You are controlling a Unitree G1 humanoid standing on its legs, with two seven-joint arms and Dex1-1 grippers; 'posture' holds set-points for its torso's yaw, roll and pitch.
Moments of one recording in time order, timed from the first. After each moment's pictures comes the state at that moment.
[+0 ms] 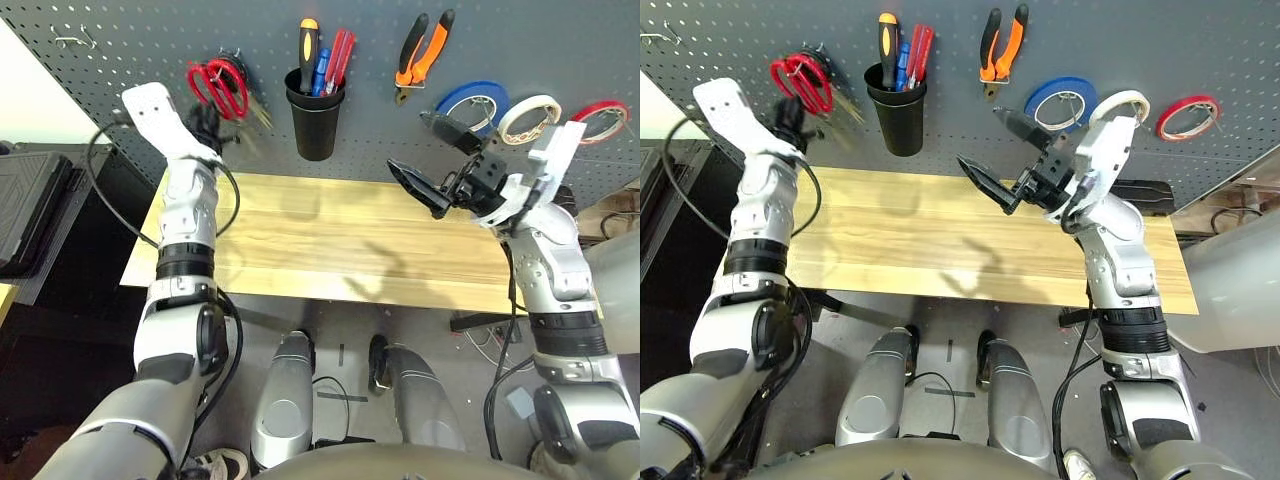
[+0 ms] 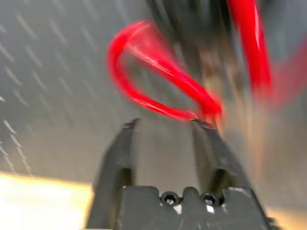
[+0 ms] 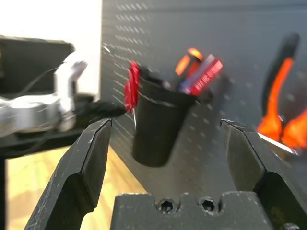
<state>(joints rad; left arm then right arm) -0.64 0.28 0.21 0.59 -0.23 0.00 -0.21 -0.43 -0.28 -0.07 0.05 0.37 -0.13 0.78</state>
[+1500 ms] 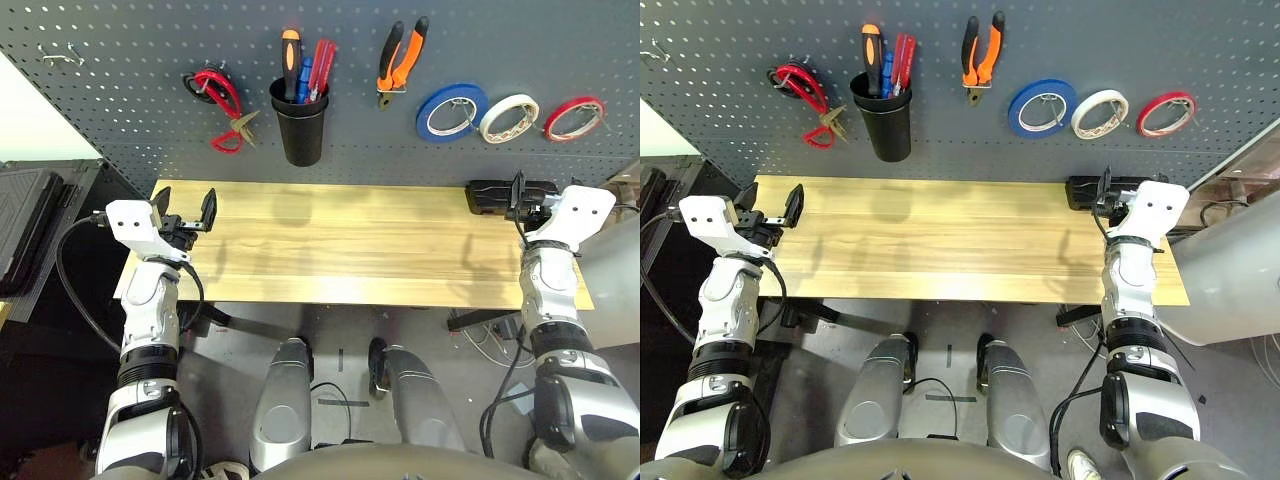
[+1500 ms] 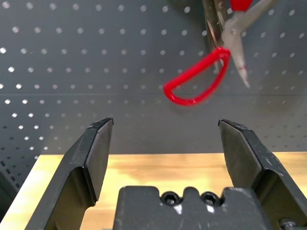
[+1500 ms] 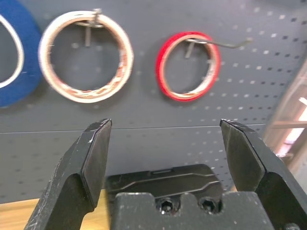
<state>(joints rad) -0.31 0.37 0.33 0.49 -0.28 -0.30 -0.42 -0.44 -0.30 -0.33 0.80 0.10 -0.60 -0.05</state>
